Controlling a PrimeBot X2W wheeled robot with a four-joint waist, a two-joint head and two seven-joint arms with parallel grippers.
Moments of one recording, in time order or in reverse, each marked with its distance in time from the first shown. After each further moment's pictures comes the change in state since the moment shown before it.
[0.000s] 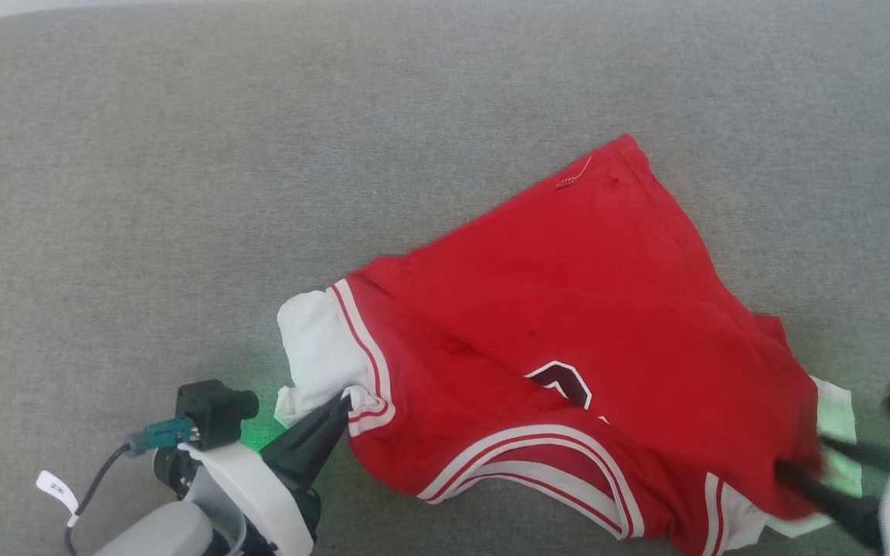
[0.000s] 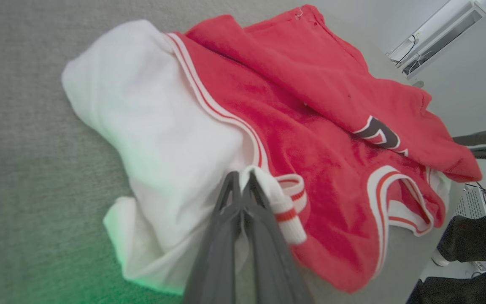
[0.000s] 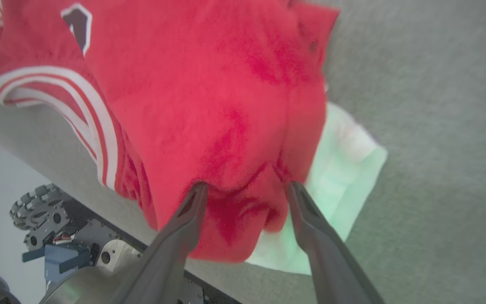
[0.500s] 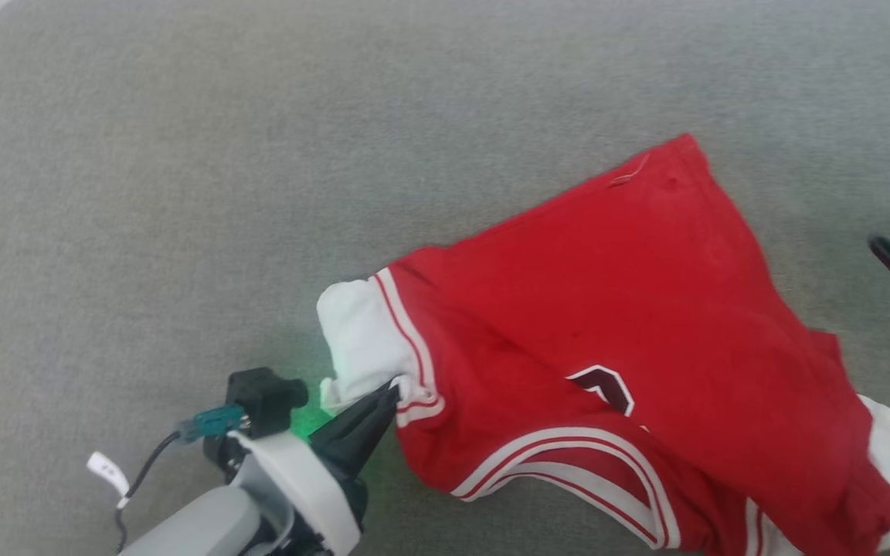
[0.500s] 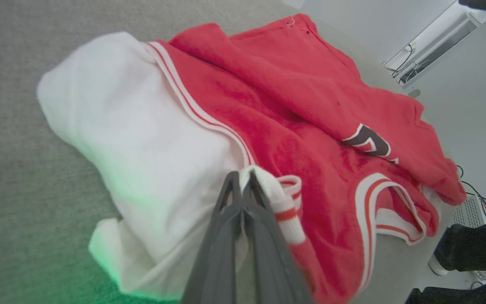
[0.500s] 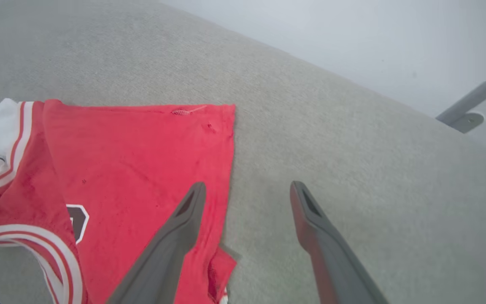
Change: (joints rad) left arm -0.032 -0.078 -0.024 0.002 0.042 0.000 0.000; right arm -0.305 -0.071 -0.199 -0.098 -0.019 0.000 0.025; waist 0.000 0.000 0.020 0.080
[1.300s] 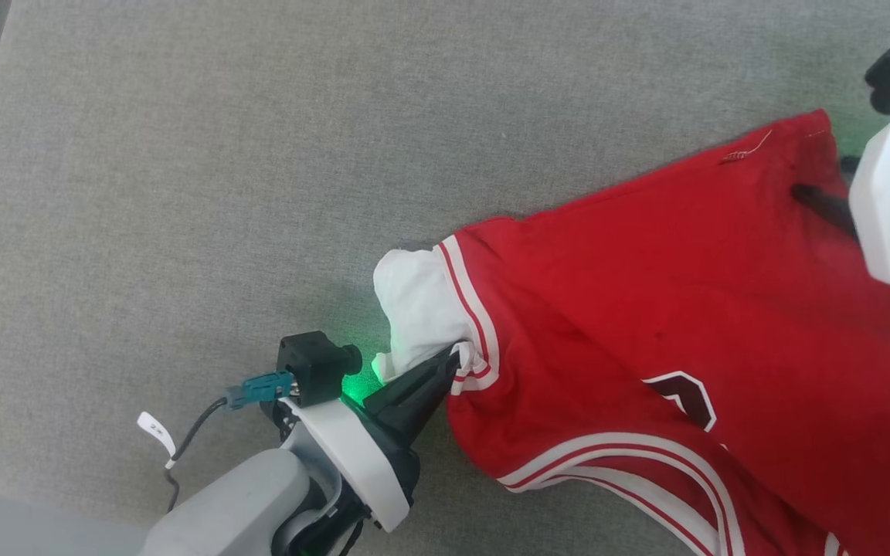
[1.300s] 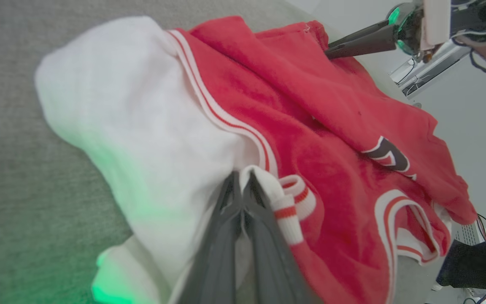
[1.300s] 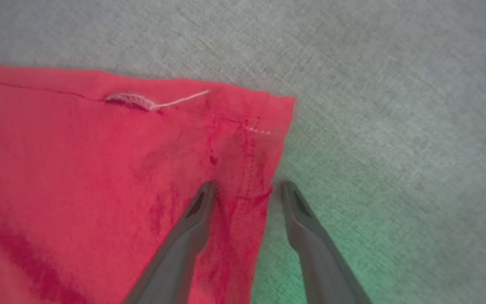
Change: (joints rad) left arm -0.108 -0.089 -0.047 0.009 0.006 0.000 -0.002; right arm -0.647 0.039 0.673 0.628 0.012 -0.004 0.048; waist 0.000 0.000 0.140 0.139
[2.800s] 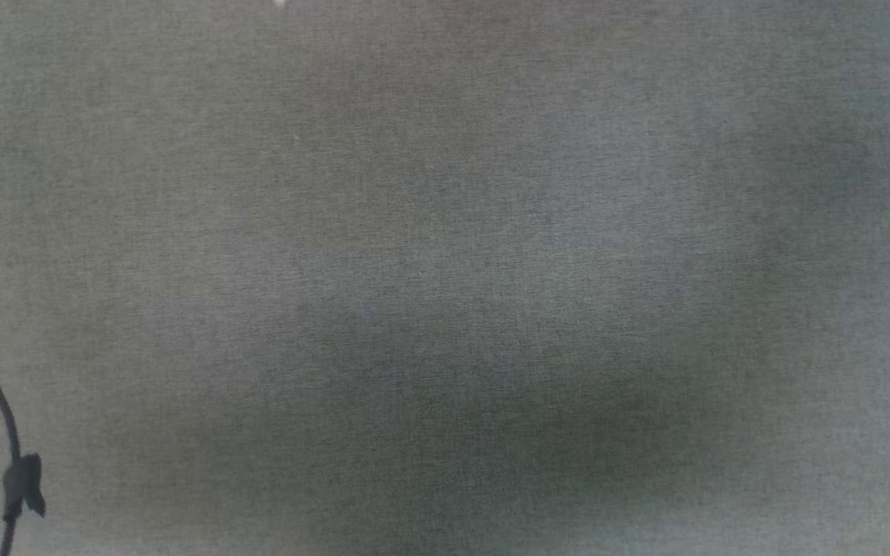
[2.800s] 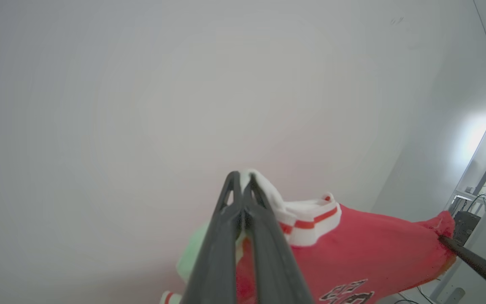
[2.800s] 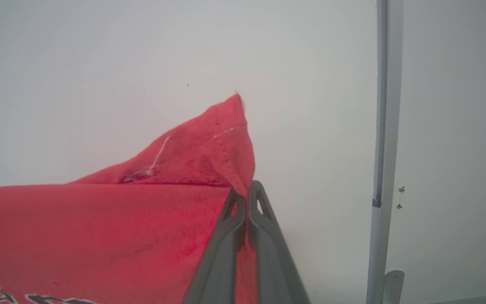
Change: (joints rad) left arm -1.190 0.012 0.243 0.561 -0.214 0.000 0.080; right arm -0.765 0.276 -0.290 0.723 0.043 0.005 -0.873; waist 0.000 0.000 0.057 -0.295
